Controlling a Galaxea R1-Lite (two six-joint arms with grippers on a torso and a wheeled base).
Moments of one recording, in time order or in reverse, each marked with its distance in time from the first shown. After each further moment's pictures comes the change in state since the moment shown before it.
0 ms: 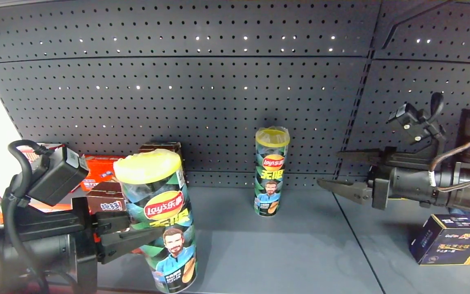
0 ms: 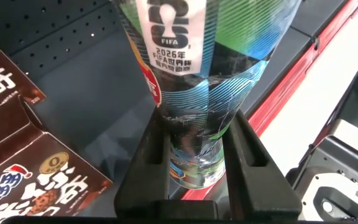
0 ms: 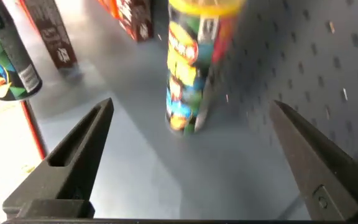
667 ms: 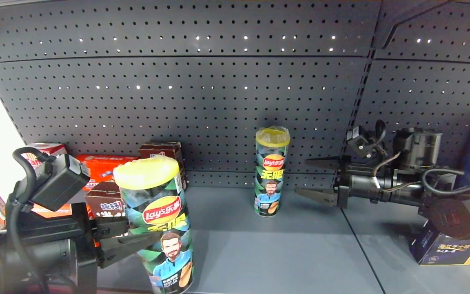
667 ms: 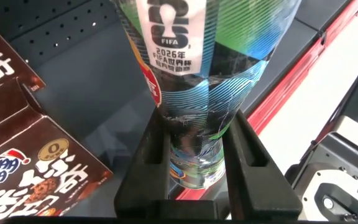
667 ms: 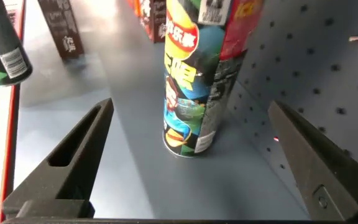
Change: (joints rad) left arm 0.017 0.000 0.024 0.002 0.002 0.000; right arm -0.055 0.316 -0.057 -0.269 0.258 -0.036
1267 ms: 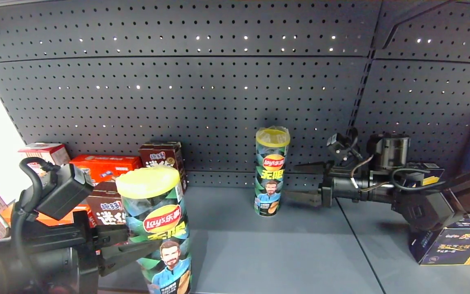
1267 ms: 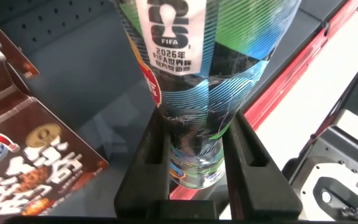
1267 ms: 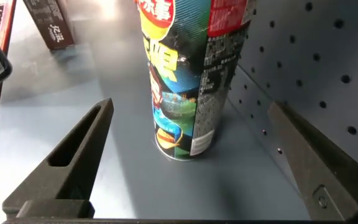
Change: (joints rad) left arm 0.001 0.001 0.032 0.000 0.003 0.000; right arm 0.015 0.126 -0.103 0.039 0.005 0.005
